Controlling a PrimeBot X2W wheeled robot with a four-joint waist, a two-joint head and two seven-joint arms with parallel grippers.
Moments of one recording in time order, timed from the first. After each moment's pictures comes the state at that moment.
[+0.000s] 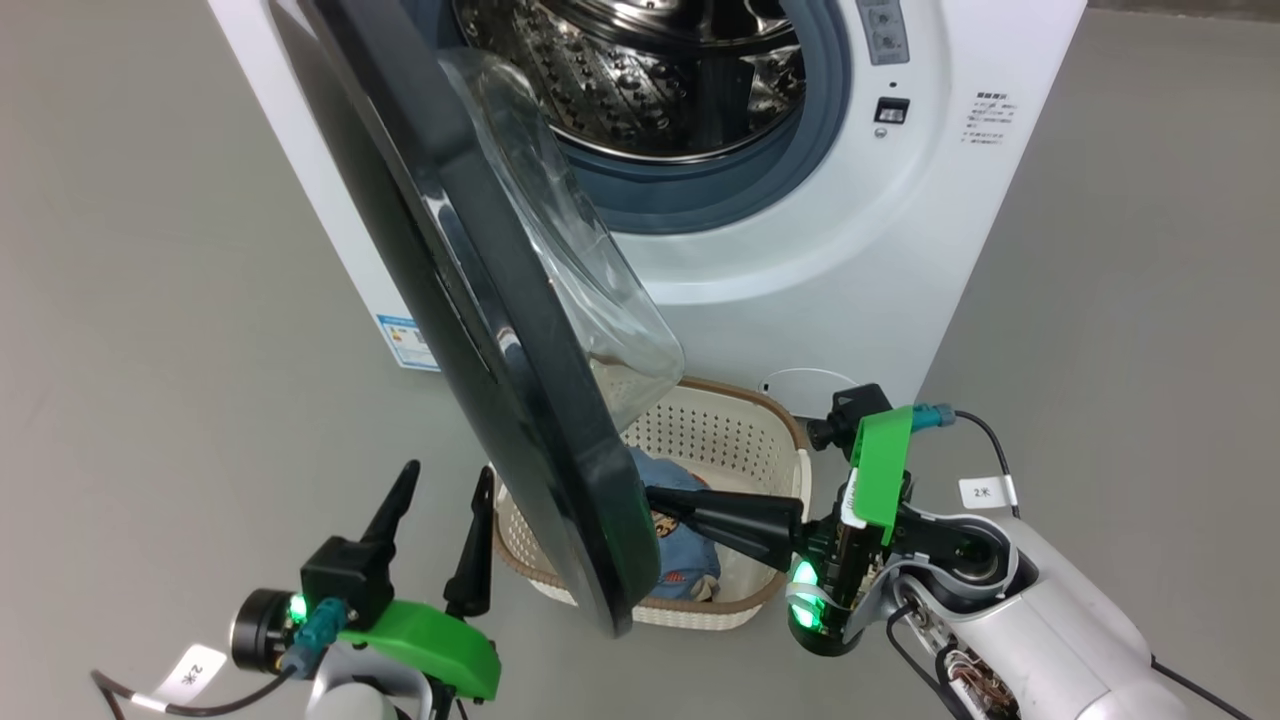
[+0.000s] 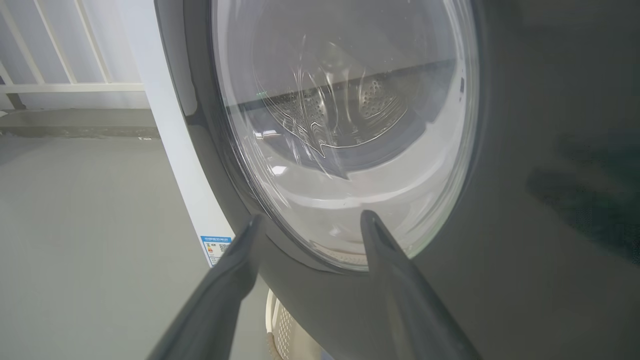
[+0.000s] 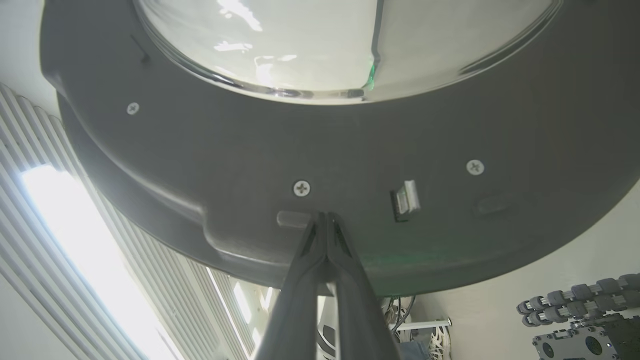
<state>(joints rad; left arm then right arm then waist) -0.30 0.03 -0.23 0.52 -0.21 0.00 -0.26 -0.54 -0.07 0.49 0.54 1.94 0.13 0.84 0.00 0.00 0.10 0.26</state>
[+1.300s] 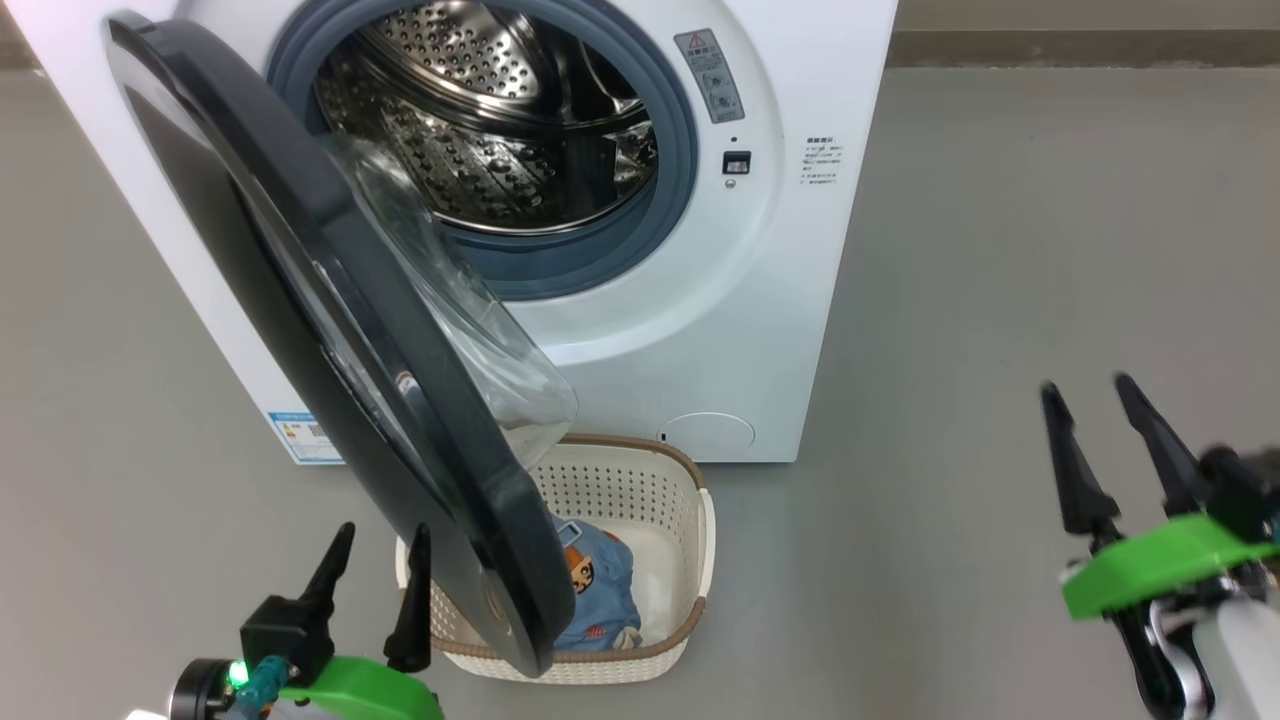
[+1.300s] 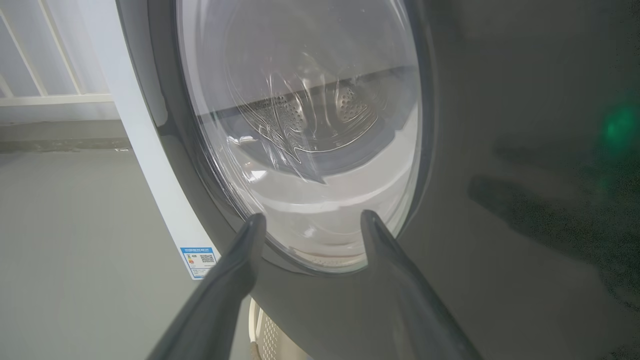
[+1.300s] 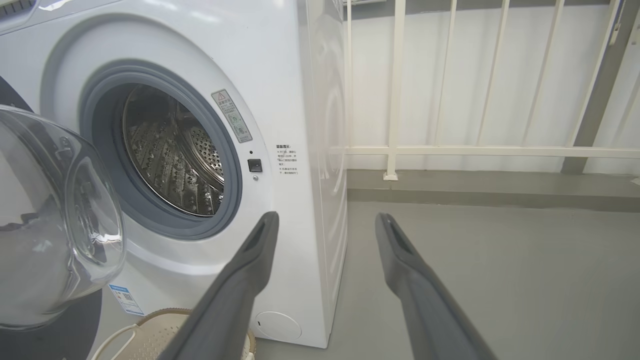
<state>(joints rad) -0.20 0.08 -0.16 0.50 -0.22 0.01 -0.26 -0.22 -0.28 0.10 0.35 0.41 0.13 -0.25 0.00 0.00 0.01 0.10</state>
